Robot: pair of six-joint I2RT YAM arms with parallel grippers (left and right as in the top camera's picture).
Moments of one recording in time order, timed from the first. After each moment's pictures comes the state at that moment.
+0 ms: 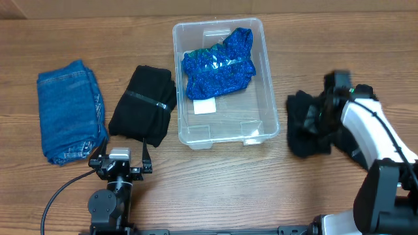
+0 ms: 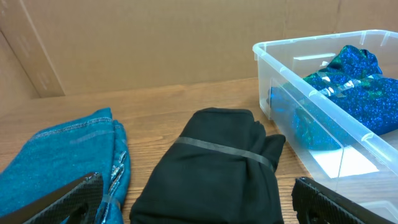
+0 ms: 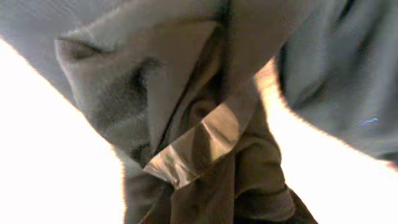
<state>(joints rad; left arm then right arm) 0.00 0.01 0.03 -0.11 -0.01 0.08 -0.07 1.66 1.13 -0.96 -0.02 0.31</state>
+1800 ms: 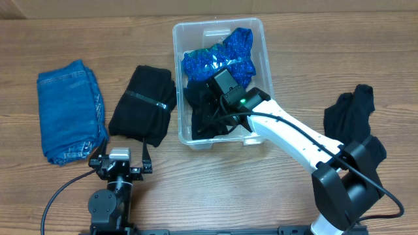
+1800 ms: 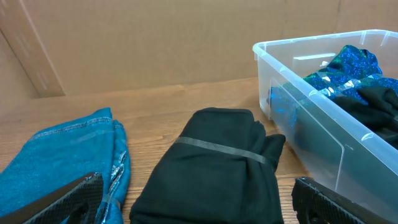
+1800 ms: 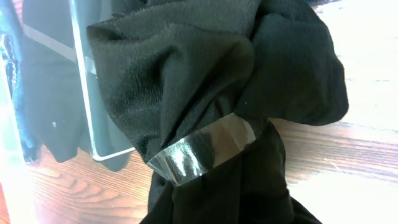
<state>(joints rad) 0.00 0.01 0.03 -0.11 -0.01 0.08 0.65 1.83 1.35 -0.61 -0.19 0.75</state>
